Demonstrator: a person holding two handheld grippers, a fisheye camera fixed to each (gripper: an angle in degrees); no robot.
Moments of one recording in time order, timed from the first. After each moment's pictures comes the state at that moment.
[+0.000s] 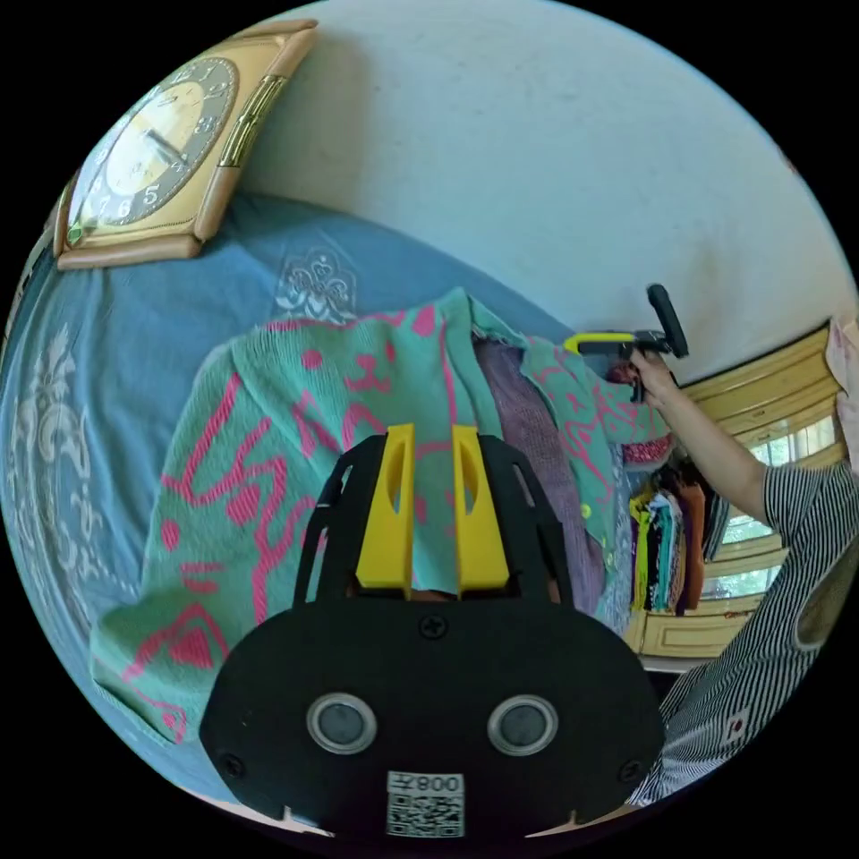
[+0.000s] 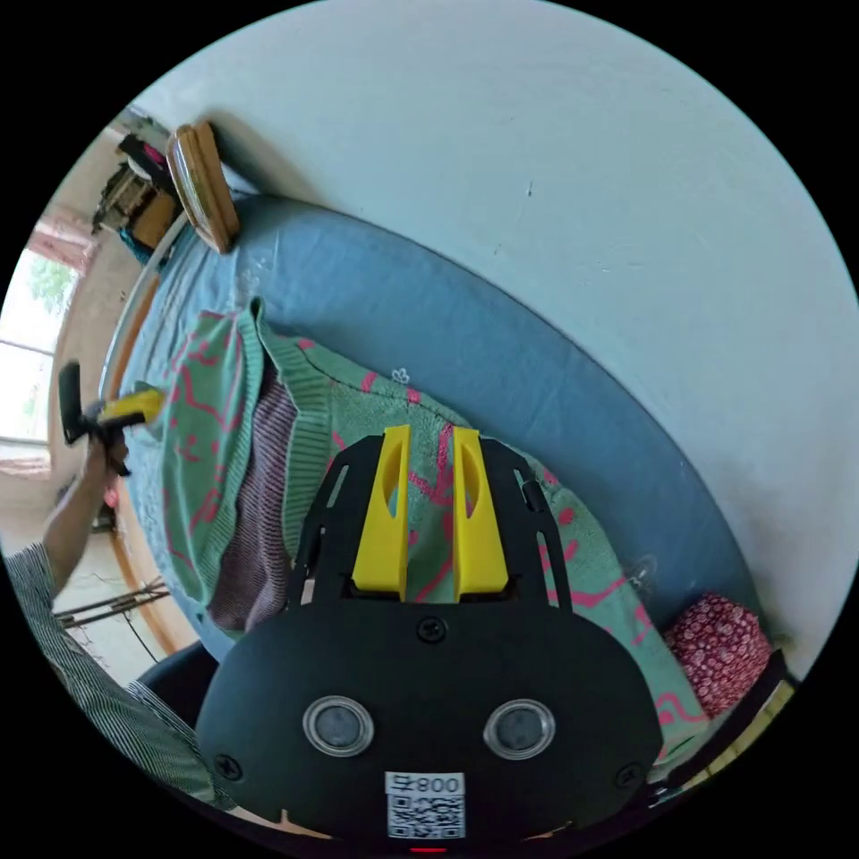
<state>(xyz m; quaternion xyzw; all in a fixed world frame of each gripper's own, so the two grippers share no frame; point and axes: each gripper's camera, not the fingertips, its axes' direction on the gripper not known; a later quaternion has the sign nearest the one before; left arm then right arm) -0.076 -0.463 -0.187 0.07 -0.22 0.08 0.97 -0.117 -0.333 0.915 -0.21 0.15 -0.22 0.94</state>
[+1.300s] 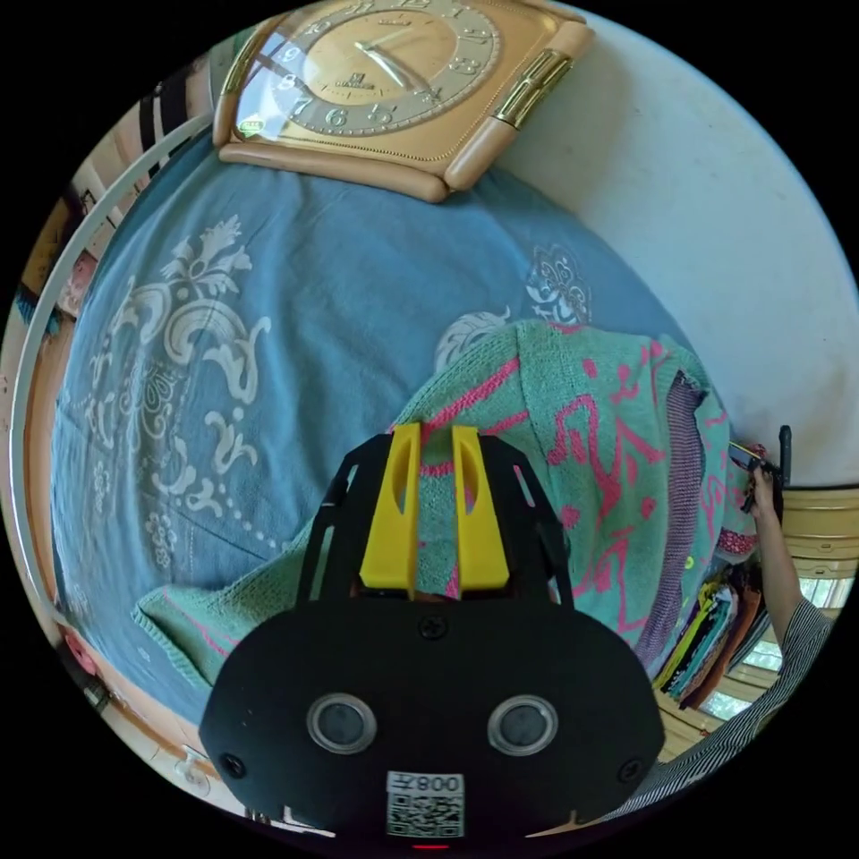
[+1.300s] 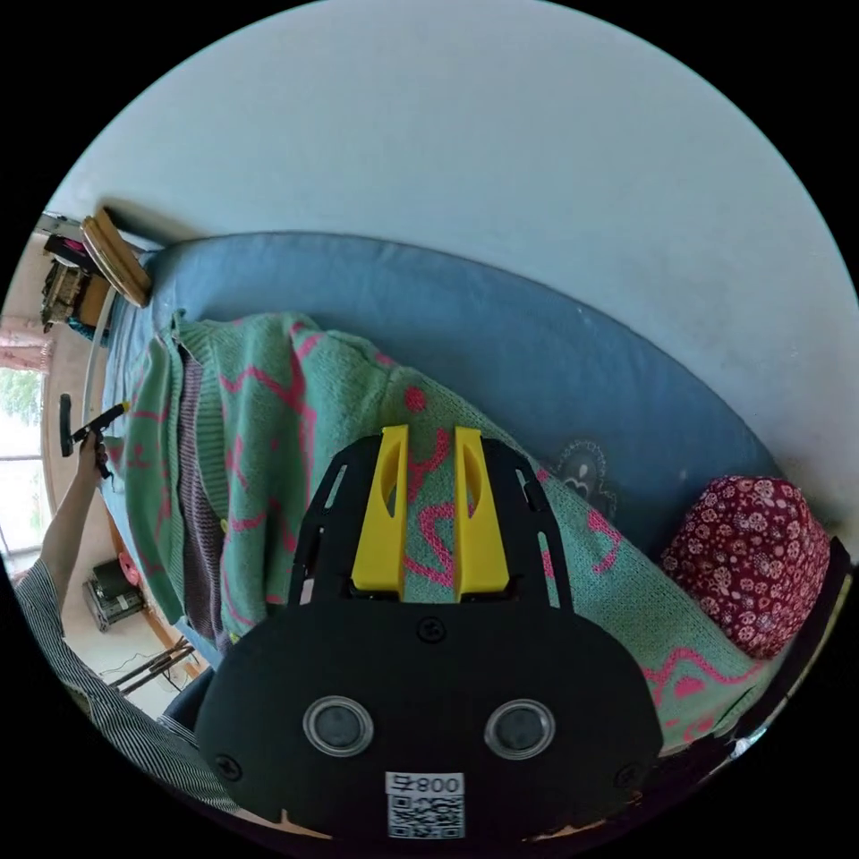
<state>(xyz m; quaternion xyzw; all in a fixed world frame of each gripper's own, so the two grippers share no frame) -0.093 -0.537 -0.315 0.09 -0.36 -0.09 0.92 0.059 -0.370 0.800 -0.19 0.18 -0.07 0.96</state>
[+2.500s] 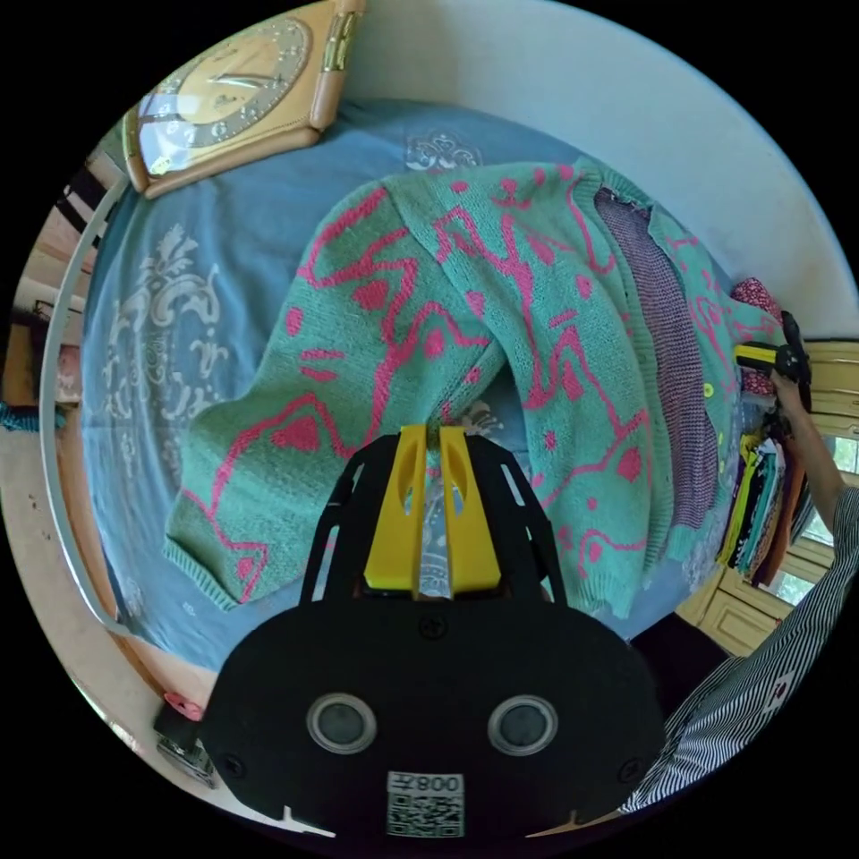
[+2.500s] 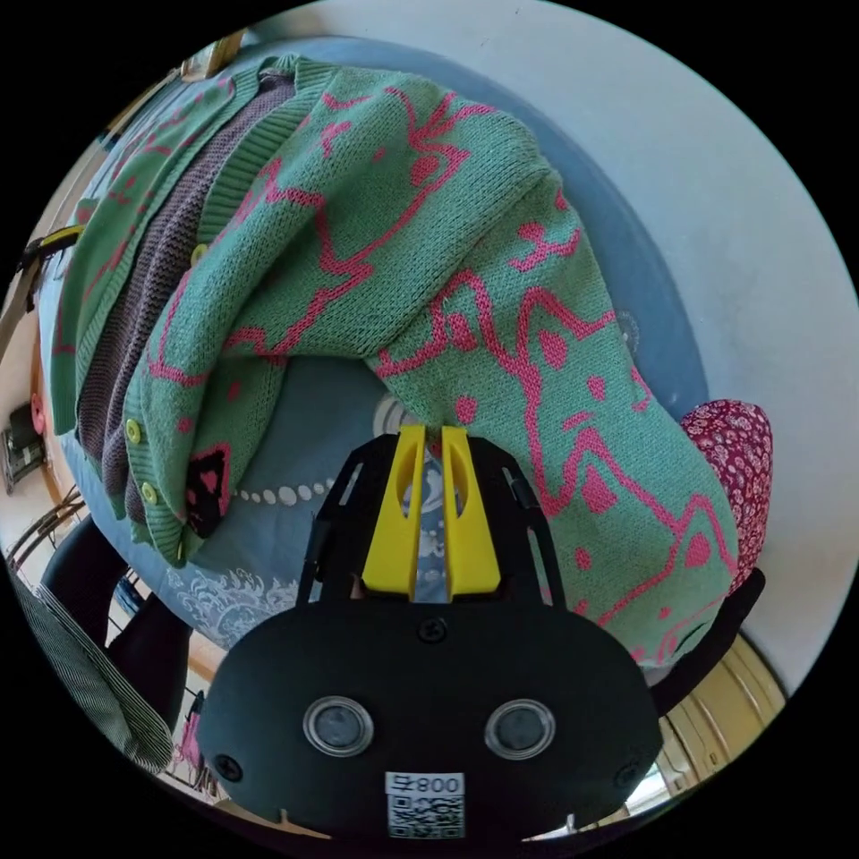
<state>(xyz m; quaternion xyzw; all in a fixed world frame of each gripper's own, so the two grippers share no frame) 0.004 -0.405 -0.241 -0.05 -0.42 0.00 0.91 -0.037 -0.247 0.807 -0.32 0.29 -0.24 0.87</state>
